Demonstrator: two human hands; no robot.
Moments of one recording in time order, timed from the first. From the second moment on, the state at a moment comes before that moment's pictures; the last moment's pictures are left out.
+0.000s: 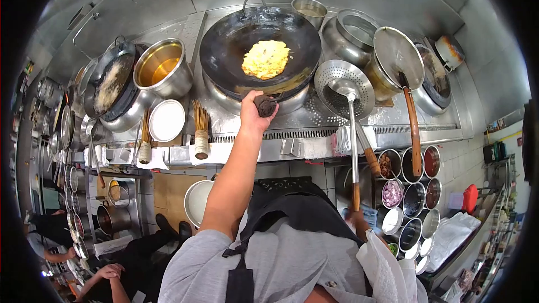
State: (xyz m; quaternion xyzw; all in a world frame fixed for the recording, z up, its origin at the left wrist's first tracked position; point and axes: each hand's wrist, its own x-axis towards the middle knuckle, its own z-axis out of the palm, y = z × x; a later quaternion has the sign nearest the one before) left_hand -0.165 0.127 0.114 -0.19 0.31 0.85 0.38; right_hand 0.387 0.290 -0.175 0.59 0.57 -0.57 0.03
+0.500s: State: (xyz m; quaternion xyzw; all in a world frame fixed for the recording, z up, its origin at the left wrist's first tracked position) left_hand -0.151 0.101 0.043 -0.07 0.28 0.87 0.40; right_hand 0.348 0.221 -0.055 0.61 0.49 -0.62 0.05
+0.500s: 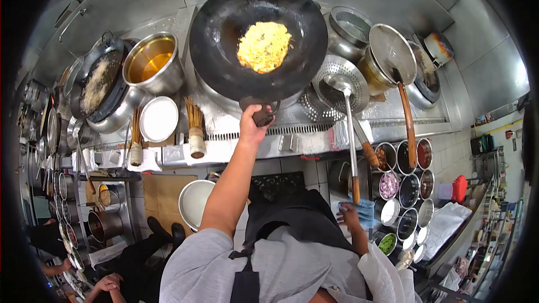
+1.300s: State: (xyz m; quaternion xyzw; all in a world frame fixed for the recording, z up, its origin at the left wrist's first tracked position) left_hand 0.093 0.005 0.069 -0.24 0.36 0.84 0.32; right_hand 0.486 0.254 -0.212 0.26 0.74 -0.59 0.18
